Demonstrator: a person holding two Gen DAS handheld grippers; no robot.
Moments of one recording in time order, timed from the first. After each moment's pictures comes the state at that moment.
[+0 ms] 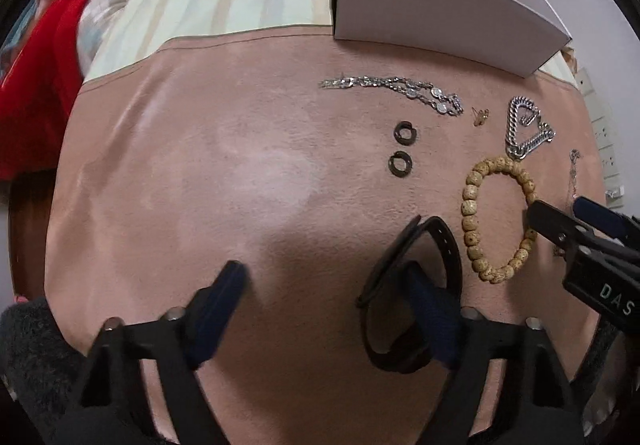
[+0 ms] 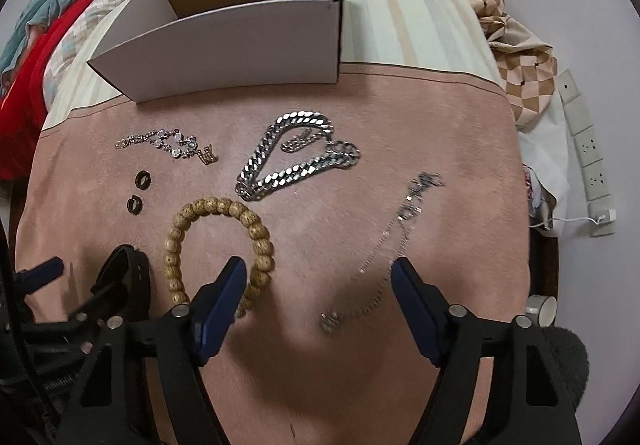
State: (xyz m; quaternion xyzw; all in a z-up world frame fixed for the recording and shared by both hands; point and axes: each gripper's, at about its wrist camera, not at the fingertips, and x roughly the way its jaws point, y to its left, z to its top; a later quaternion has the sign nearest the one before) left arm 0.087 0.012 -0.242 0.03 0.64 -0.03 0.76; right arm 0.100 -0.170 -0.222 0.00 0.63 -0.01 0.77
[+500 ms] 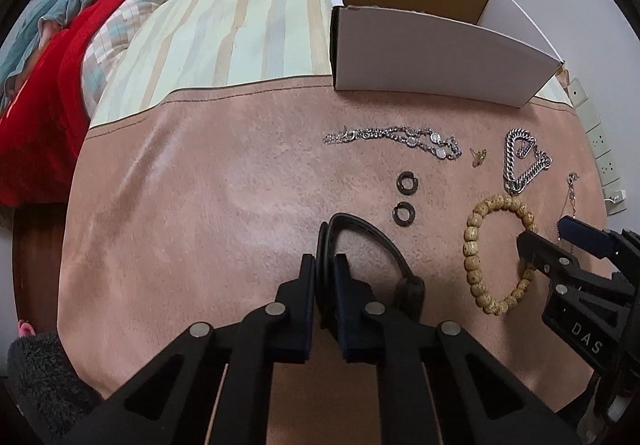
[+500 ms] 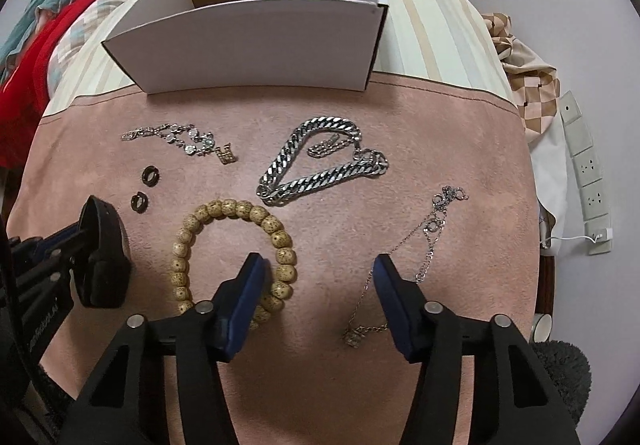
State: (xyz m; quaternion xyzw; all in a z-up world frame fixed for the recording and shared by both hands) left arm 0.104 0.021 -0.228 0.03 0.60 -0.05 0.80; right arm 0.088 -0.138 -0.223 -0.03 0.61 0.00 0.79
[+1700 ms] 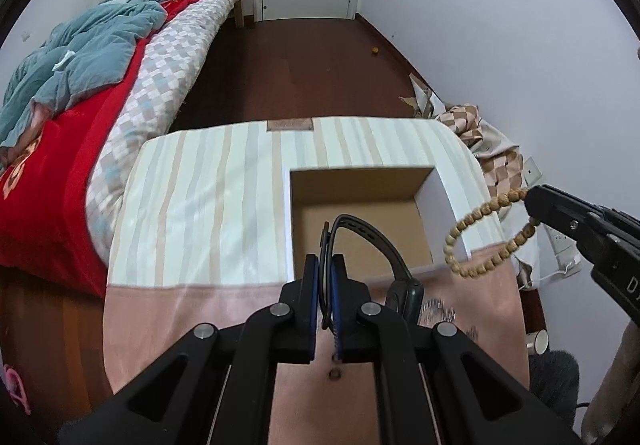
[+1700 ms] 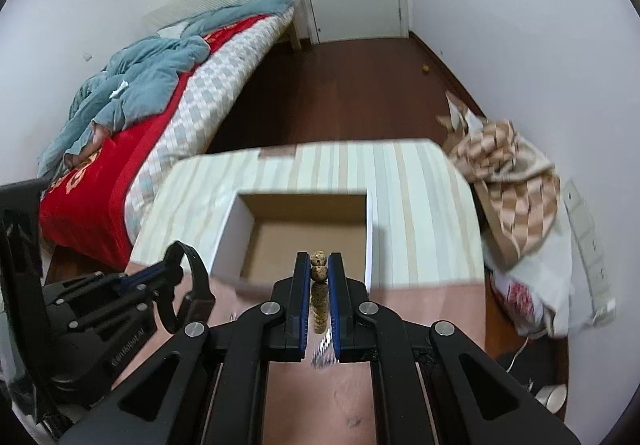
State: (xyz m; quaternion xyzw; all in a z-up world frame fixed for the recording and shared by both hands) left arm 0.194 0.002 -0.098 0.00 0.49 -0.10 0.87; right arm 0.166 -0.163 -0.027 0.04 0.45 0.06 0.89
